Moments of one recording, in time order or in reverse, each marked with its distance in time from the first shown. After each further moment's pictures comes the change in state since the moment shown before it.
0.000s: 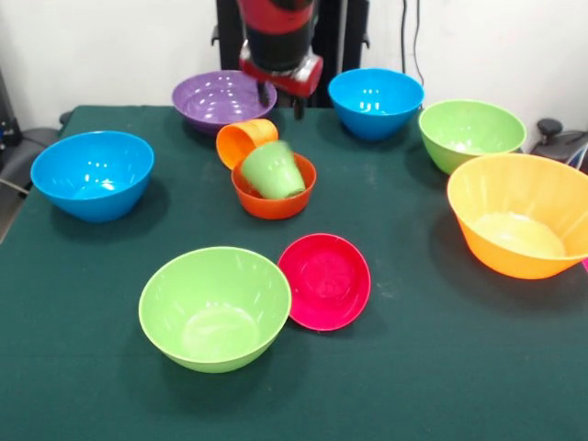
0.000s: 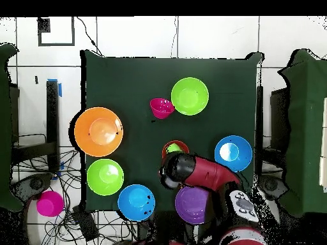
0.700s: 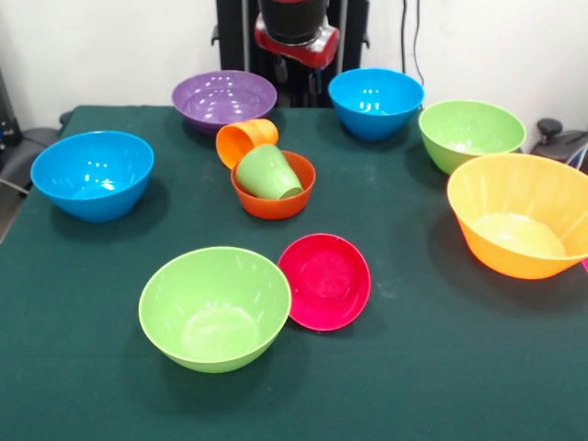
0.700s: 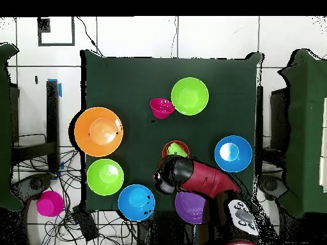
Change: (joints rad) arm 0.009 -0.053 0.001 0.045 0.046 0.031 0.000
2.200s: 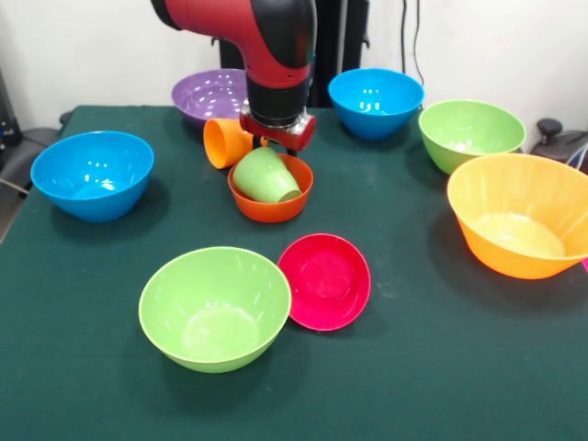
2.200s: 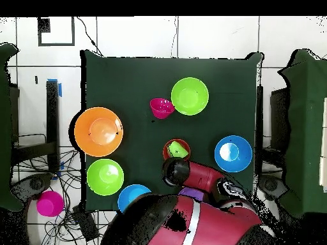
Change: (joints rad) arm -0.017 0.288 -0.016 -0.097 -0.061 -0.416 0.000
